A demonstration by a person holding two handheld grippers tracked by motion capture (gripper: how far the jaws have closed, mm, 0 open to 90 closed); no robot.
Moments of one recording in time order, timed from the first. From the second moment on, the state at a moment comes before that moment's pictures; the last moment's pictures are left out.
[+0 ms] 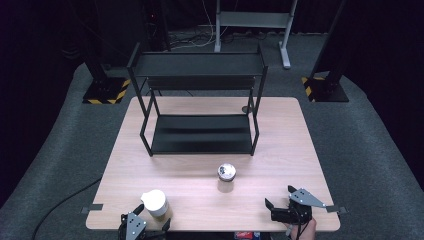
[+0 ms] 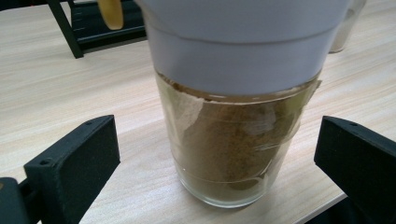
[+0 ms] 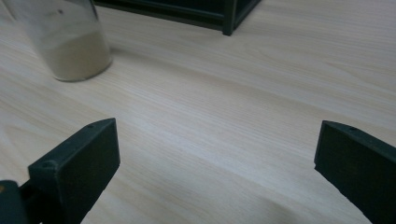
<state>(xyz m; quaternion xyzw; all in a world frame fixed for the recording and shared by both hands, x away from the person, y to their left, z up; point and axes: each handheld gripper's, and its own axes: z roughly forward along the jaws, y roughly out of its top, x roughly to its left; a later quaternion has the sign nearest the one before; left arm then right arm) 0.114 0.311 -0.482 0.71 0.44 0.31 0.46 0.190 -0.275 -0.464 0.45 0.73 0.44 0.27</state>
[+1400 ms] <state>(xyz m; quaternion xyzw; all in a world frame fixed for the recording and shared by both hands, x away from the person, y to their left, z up) 0.129 0.310 -0.494 0.69 0.44 0.29 0.49 0.197 -0.287 -0.462 0.47 0.72 0.44 0.25</state>
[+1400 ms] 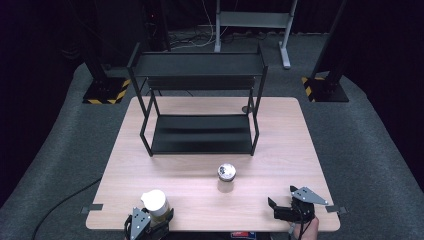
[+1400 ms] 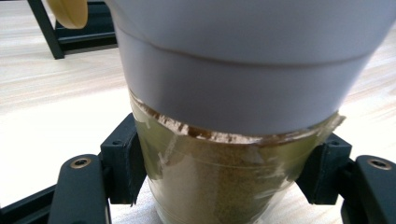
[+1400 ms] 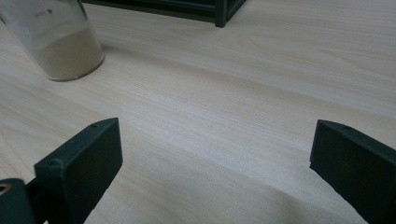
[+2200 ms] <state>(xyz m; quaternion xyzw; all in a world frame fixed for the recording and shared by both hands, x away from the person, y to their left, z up) 0.141 0.322 -0.482 0.71 0.41 0.28 0.49 0.199 -0.287 -0.461 0.47 0.73 0.44 0.24</state>
